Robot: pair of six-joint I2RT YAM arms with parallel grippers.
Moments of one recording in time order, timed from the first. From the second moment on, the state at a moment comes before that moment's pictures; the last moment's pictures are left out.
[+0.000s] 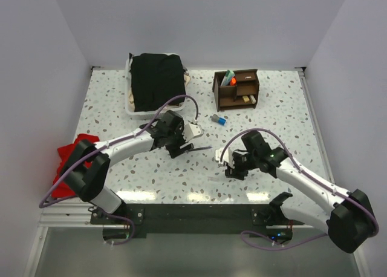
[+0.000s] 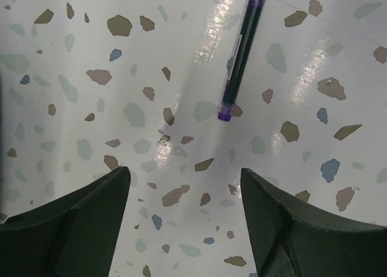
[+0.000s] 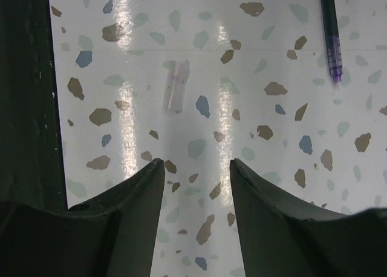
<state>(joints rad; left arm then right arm) -0.66 1.56 0.94 -0.36 0.10 0.50 0.58 1.01 0.60 -0.57 -0.55 -0.81</state>
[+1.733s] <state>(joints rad) -0.50 1.54 0.89 -0.33 0.17 0.44 0.92 1.40 0.64 -0.29 -0.26 -0.53</state>
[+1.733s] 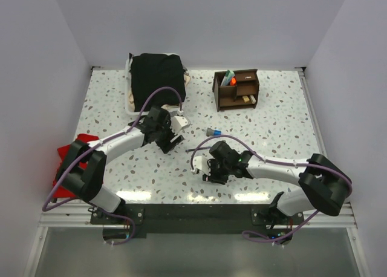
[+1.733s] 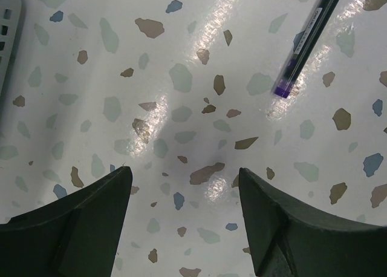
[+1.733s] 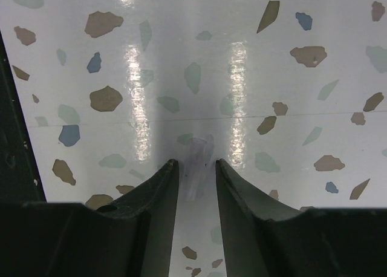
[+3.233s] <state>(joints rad) -0.50 1.53 0.89 -0.34 0.19 0.49 0.86 1.38 0.65 -0.37 -0.28 -0.66</state>
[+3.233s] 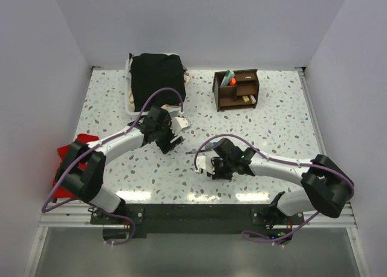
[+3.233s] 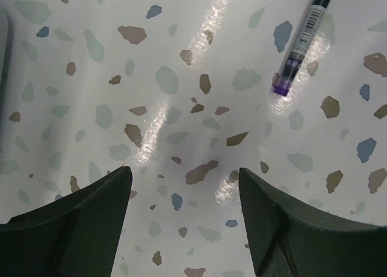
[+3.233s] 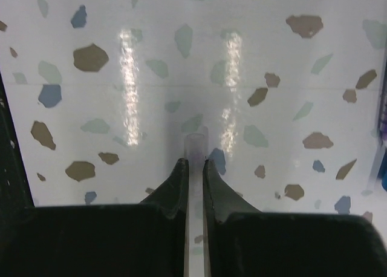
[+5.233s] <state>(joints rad) -0.64 1.83 1.06 -0.29 0.47 0.53 0.39 1.22 0.73 -0.49 -0.28 -0.69</state>
